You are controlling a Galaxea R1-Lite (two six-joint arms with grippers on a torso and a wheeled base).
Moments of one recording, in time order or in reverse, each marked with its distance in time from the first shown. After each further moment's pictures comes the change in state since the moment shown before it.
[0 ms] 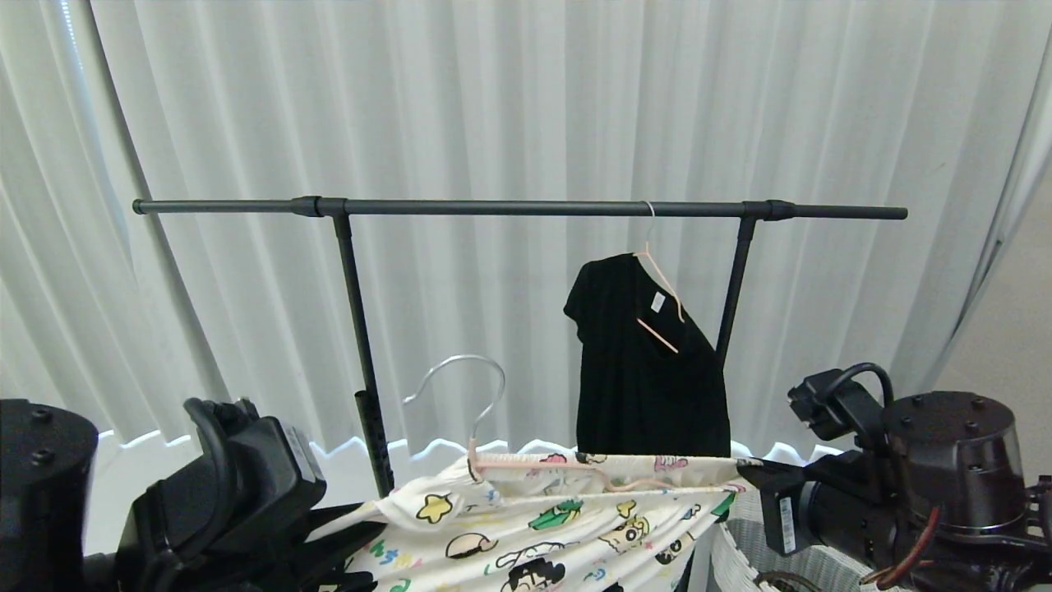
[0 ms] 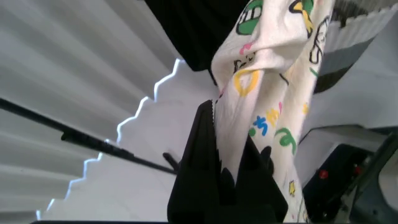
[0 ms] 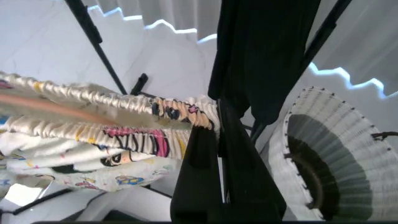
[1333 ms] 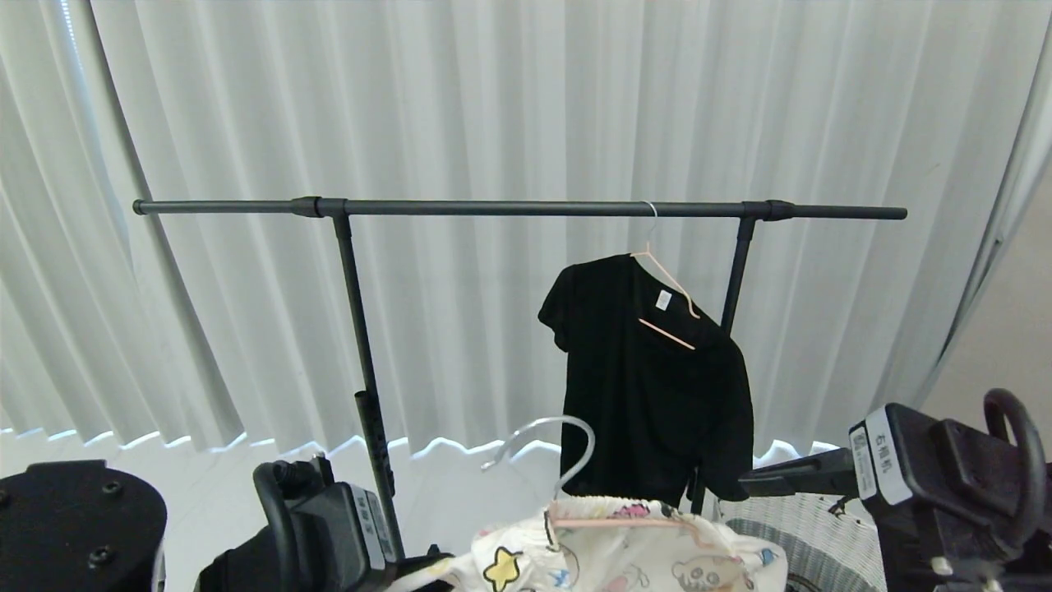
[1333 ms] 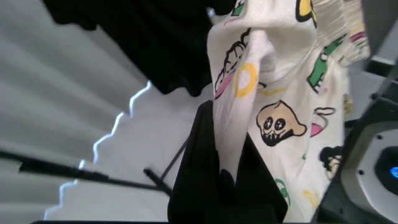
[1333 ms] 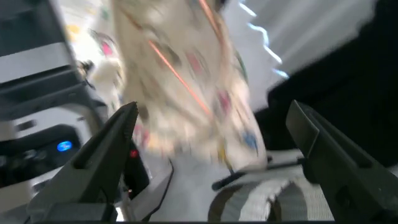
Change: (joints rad) left arm -0.224 0.084 0.056 -0.176 0.000 -0.066; right arm 0.218 -0.281 -0.314 0.651 0.426 -0.492
